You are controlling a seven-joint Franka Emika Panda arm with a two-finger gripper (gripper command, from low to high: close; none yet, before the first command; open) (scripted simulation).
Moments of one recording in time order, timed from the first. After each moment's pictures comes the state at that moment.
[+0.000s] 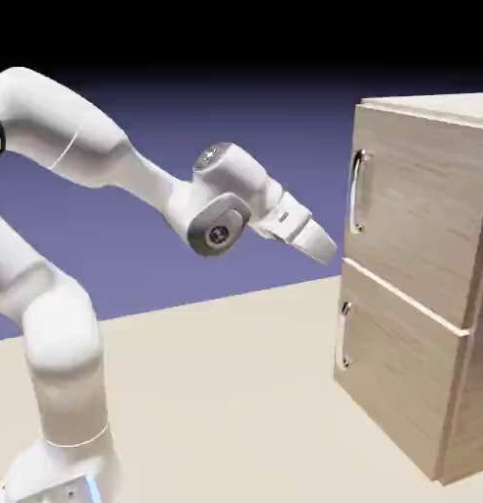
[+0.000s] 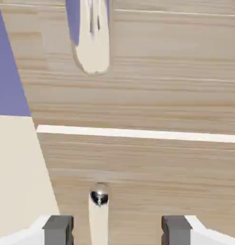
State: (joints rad) arm -0.04 -0.60 0.05 -2.80 0.12 3.01 0.67
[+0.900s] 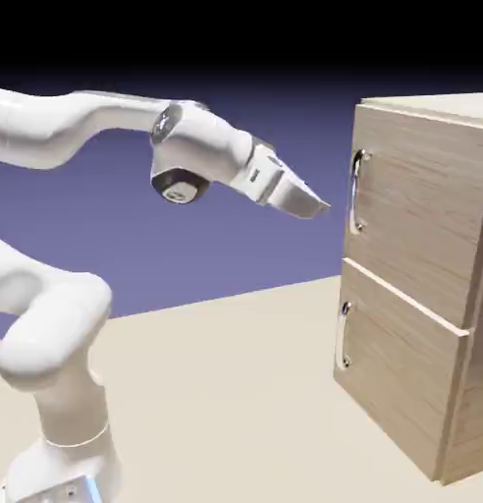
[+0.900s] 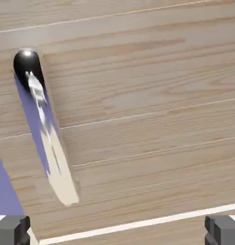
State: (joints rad) arm -0.57 -0.95 0.56 -2.69 1.29 2.79 0.01
